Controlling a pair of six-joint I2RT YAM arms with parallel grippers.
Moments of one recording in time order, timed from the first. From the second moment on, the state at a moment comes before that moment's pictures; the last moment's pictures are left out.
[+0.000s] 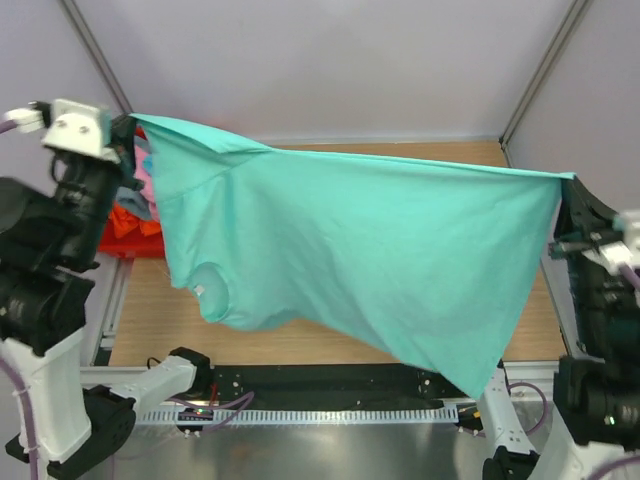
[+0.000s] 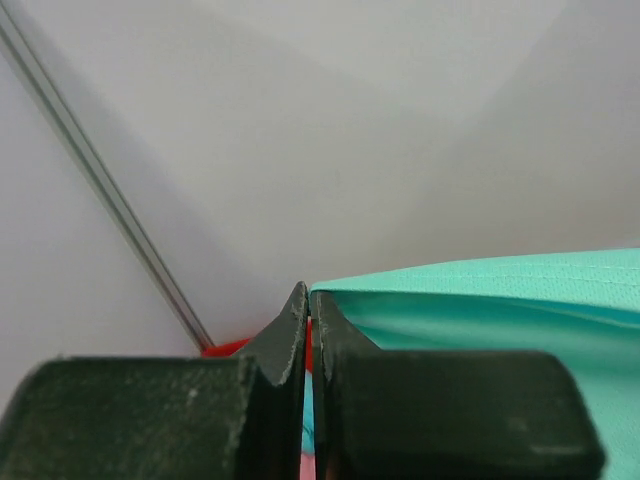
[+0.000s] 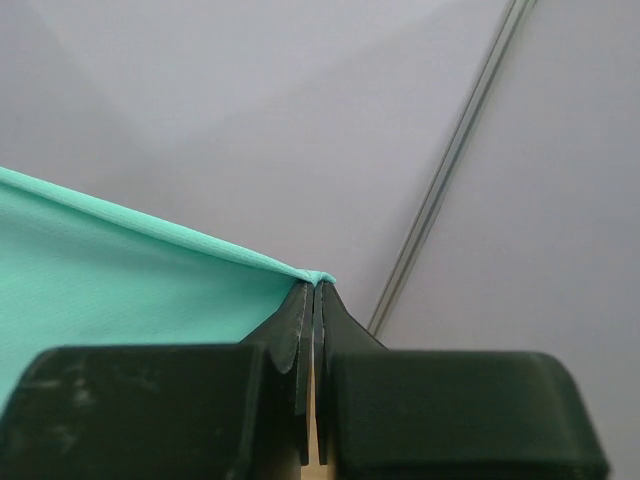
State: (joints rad) left arm -0.36 1.04 2.04 -0.70 -0.15 0.31; right arm -0.15 0.61 1.66 -0.55 -0.20 -0.24
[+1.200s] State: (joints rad) left arm -0.30 1.98 1.56 -0.23 -0.19 0.41; right arm -0.19 1.38 0.81 0.04 -0.17 -0.29
